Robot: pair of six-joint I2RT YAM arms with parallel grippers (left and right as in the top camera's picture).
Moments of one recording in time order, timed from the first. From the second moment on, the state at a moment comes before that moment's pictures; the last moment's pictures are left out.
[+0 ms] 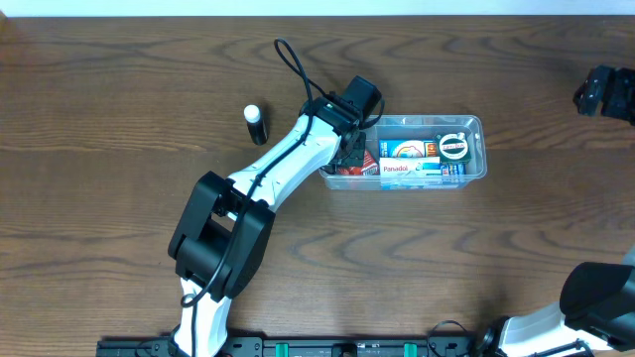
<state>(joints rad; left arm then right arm) -0.62 2.07 1.61 -0.85 -0.06 -0.49 -0.44 1.74 1.99 -1.35 -0.16 -0.14</state>
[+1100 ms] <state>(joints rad) -0.62 2.07 1.61 -0.75 -0.05 -0.38 -0.44 1.74 1.99 -1.35 -0.16 -0.14</state>
